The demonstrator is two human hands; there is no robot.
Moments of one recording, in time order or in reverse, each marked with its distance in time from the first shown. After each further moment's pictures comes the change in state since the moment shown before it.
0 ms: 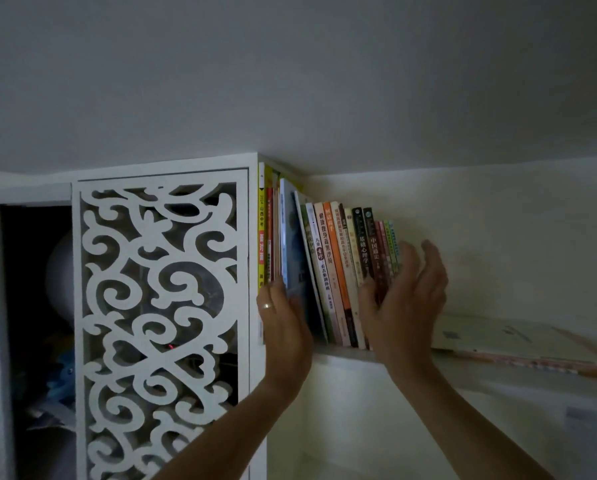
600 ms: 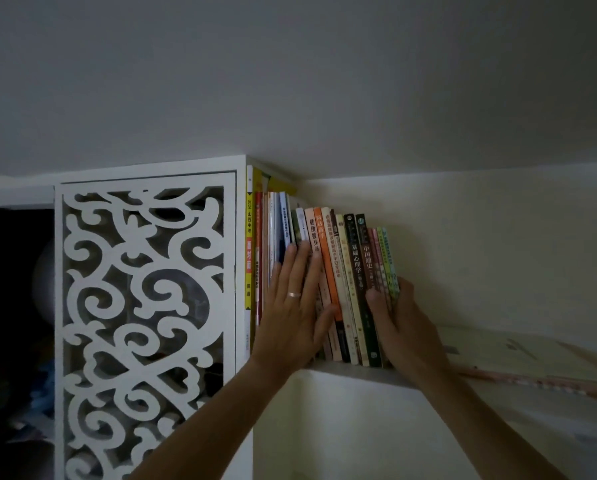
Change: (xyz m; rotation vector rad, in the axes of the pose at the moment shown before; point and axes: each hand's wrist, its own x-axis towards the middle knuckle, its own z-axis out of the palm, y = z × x) left_hand 0.045 -0.002 0.020 0.426 -0.126 0.536; right_hand 0.011 0.058 0.015 0.316 -0.567 0.135
